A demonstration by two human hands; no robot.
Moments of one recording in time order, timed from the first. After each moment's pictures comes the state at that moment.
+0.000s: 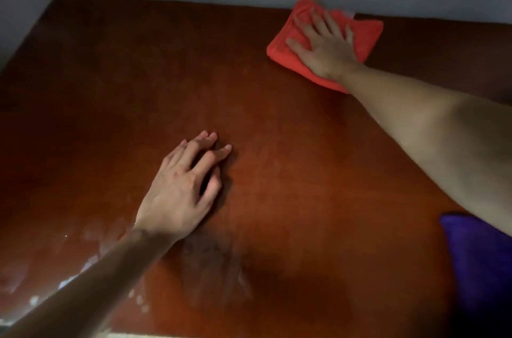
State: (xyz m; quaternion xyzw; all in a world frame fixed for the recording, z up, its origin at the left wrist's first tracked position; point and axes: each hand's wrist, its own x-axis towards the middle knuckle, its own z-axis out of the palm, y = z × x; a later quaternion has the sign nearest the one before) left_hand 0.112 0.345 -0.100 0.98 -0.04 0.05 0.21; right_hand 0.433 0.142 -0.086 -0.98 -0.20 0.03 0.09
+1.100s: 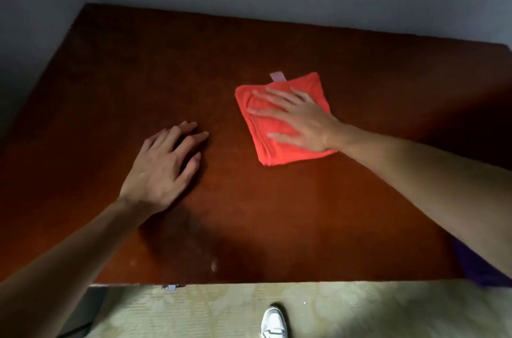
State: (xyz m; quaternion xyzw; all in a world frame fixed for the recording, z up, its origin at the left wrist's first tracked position) left_hand 0.077 0.454 -0.093 0.99 -0.05 0.00 0.15; right_hand 0.264 0.165 -0.085 -0.86 -0.50 0.05 -0.02
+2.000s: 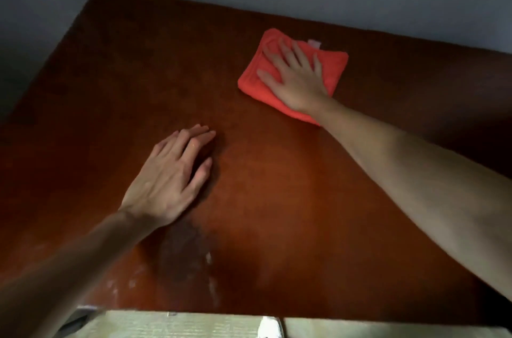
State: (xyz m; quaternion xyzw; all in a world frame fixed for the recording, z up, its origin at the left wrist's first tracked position) left_hand 0.083 0.453 -0.099 0.98 -0.05 0.05 0.19; right_hand 0.333 0.258 -0.090 -0.96 -0.25 0.02 0.08
